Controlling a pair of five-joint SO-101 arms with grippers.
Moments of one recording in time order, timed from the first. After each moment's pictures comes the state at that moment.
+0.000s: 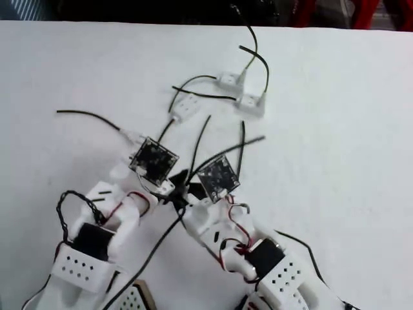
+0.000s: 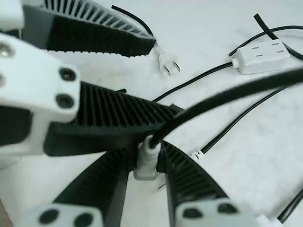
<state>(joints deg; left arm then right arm) 14.8 -73.4 75.2 41.7 -18.0 -44.9 -73.3 82.9 29.5 -5.9</state>
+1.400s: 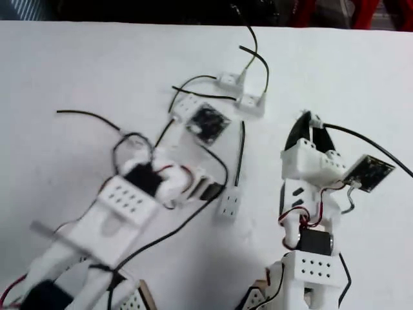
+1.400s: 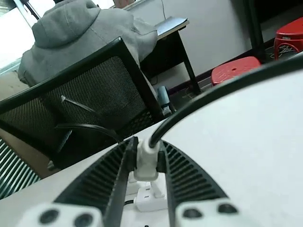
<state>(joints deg) 29.2 -26.6 44.1 51.1 -6.7 7.6 -74.1 82.9 2.6 -23.6</state>
